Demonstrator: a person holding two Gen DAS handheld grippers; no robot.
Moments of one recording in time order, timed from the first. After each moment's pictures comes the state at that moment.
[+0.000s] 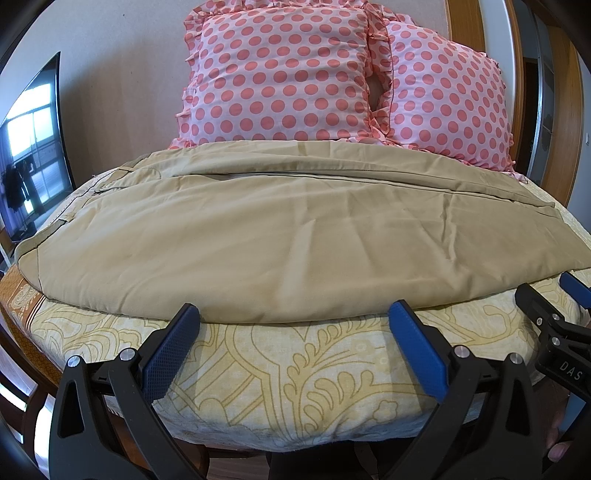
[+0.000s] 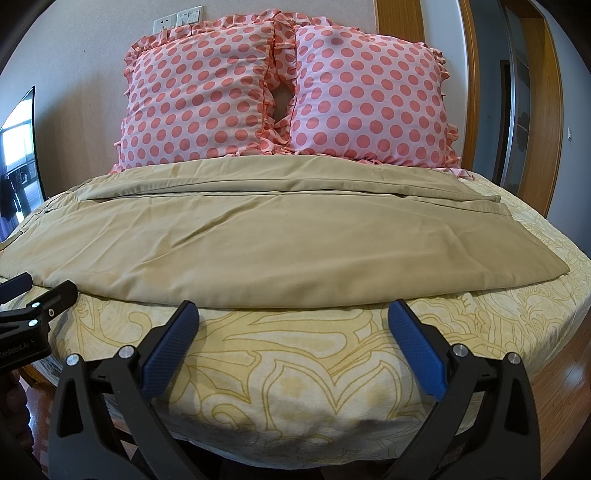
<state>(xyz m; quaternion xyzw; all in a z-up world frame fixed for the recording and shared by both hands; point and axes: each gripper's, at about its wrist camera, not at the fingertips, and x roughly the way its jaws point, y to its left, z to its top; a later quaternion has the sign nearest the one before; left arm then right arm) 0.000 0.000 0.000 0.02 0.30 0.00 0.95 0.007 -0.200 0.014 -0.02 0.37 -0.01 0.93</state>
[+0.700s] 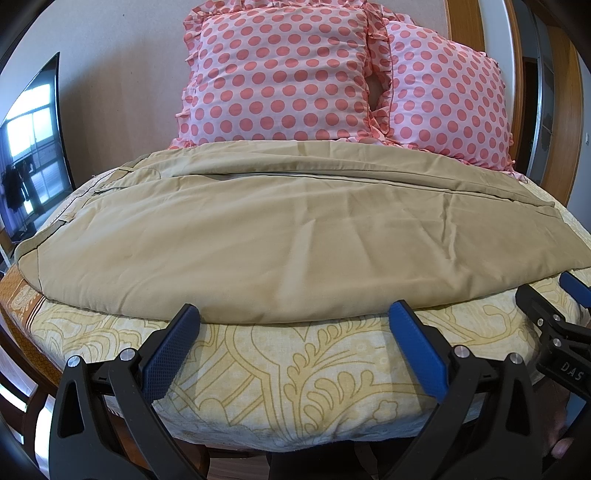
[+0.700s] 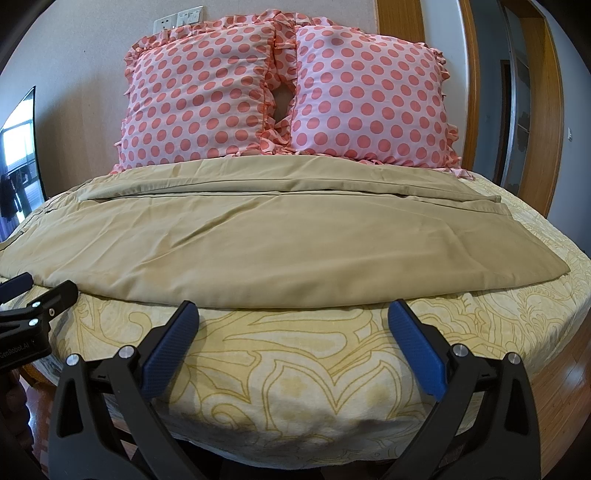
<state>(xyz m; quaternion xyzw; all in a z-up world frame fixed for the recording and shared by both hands) 0.000 0.001 0.001 0.02 0.31 -0.01 0.95 0.008 -0.201 0.016 -0.02 0.39 0.01 0.92</state>
